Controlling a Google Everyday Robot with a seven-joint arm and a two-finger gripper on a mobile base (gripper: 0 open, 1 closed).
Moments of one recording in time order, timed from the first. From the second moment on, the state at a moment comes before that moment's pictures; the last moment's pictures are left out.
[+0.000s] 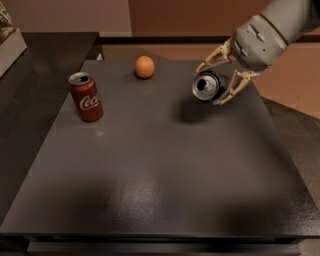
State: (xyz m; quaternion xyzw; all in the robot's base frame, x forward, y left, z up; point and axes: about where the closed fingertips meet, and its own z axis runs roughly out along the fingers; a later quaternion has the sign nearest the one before) arm 0.531 -0.118 0.949 -0.88 0.34 0.14 0.31
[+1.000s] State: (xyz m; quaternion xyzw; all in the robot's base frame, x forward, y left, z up) arm 0.538 -0.147 1.007 -0.82 0.42 0.16 0.36
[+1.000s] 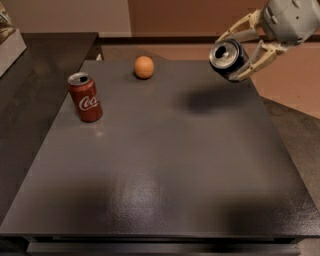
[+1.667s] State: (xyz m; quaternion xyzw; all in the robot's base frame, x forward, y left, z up) arm 0.558 -0.142 1.030 -0.79 0.45 0.13 0.39
